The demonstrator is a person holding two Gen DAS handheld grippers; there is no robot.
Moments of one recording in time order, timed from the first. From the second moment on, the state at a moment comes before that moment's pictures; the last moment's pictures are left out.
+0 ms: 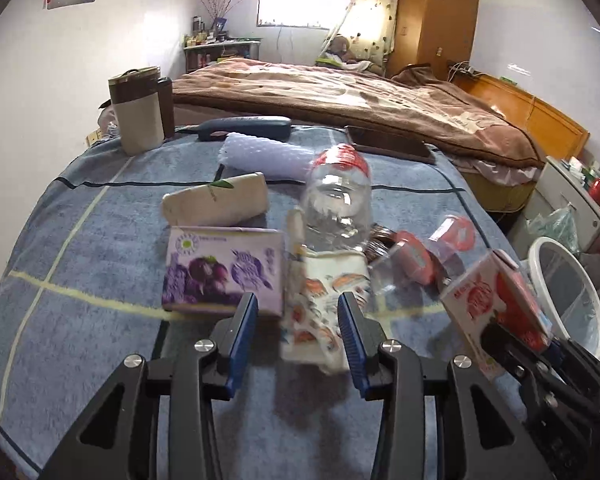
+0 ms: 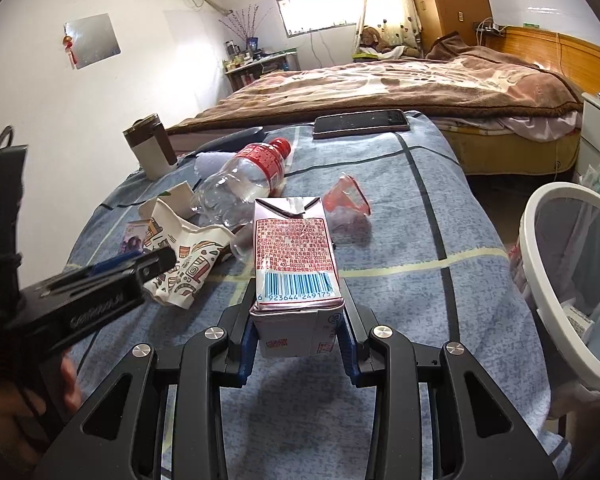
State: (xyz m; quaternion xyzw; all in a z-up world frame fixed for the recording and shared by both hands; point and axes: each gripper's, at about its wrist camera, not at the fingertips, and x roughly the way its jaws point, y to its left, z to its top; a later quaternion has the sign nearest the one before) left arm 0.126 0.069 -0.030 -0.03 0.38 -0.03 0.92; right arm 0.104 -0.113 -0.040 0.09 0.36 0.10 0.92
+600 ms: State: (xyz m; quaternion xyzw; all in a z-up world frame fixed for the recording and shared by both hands) left arm 0.141 0.080 -0.054 -0.12 0.40 -0.03 0.91; right arm 0.100 -0.123 -0.041 0.09 0.36 0.11 0.92
